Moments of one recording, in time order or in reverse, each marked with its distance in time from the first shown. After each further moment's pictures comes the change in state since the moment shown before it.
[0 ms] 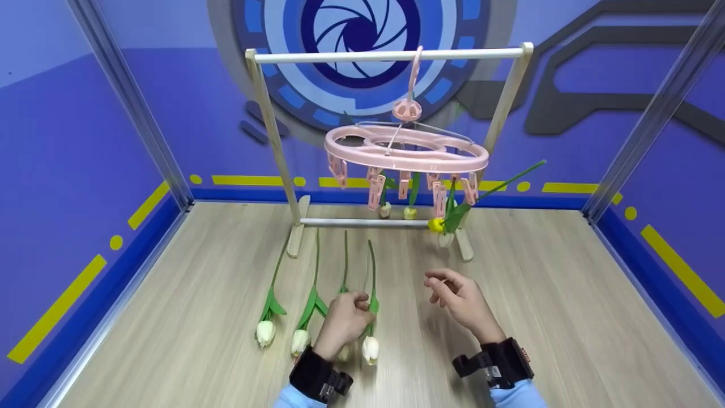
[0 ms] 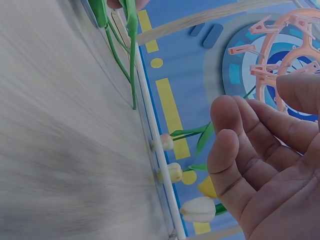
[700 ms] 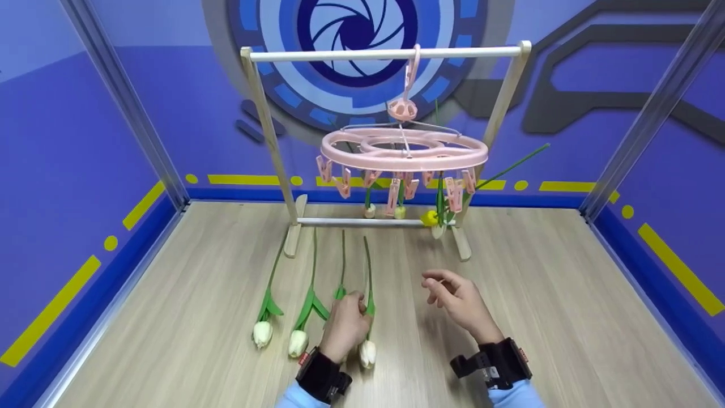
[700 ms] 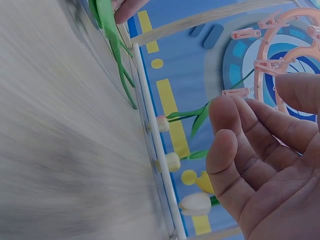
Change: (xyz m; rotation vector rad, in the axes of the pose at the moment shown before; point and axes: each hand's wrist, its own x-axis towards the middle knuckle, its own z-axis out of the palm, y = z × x) left_hand 0.001 -0.003 0.015 0.214 0.093 0.076; right_hand -0.001 -0.001 -0.001 0.013 -0.024 0.040
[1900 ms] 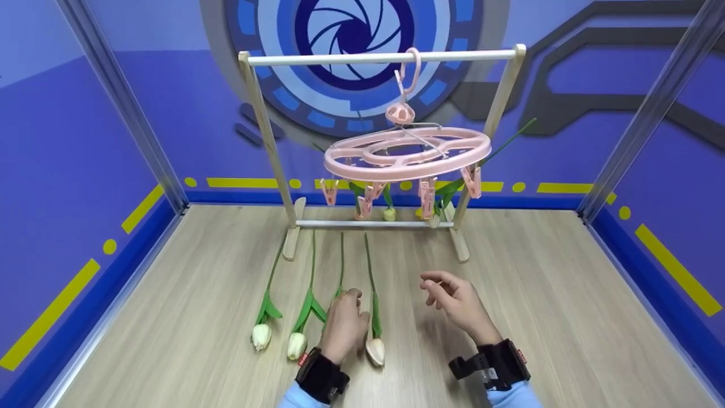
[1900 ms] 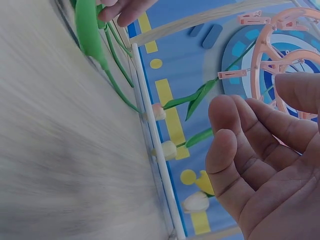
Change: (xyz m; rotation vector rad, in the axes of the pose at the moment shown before) left_hand 0.001 0.001 0.002 0.048 0.088 0.048; right_hand 0.000 0.001 -0.001 0.014 0.003 -0.032
